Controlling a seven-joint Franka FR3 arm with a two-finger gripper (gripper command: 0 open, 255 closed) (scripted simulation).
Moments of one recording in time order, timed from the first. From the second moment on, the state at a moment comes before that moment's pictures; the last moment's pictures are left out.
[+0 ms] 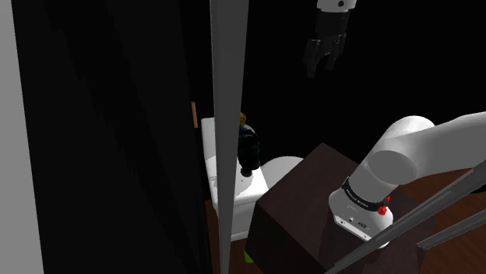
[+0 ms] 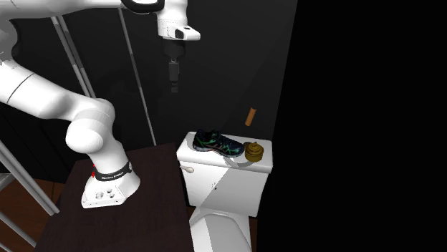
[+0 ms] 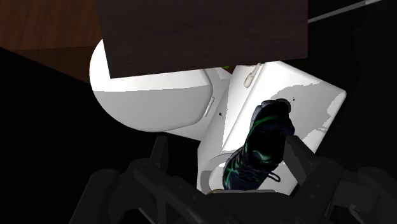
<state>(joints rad) -0.01 -0.75 0.02 -2.33 -0.01 1.46 0.11</state>
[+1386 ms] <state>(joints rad) -0.02 -0.08 0.04 -2.17 -0.04 1.92 0.15</state>
